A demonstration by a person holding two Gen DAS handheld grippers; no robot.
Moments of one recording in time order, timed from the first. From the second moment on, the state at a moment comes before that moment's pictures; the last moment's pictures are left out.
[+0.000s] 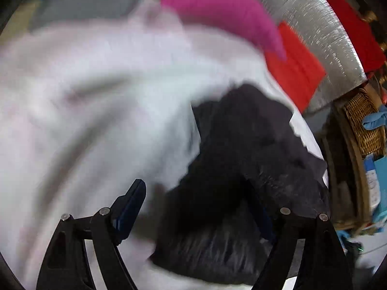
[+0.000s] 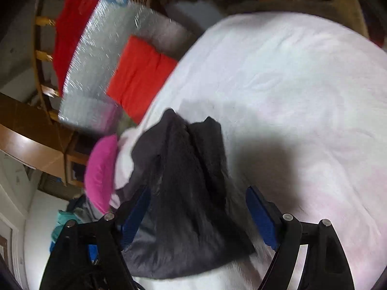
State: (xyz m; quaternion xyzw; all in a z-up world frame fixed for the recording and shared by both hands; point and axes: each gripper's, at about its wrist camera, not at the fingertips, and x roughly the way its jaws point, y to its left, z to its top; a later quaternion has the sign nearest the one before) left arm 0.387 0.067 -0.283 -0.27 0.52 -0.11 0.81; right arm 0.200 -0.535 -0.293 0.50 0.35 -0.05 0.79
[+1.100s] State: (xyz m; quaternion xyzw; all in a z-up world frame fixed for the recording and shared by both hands) left arm 0.374 0.007 -0.220 -0.04 0.38 -0.02 0.92; right arm 0.182 -0.503 -0.240 0.35 0.30 -0.15 0.87
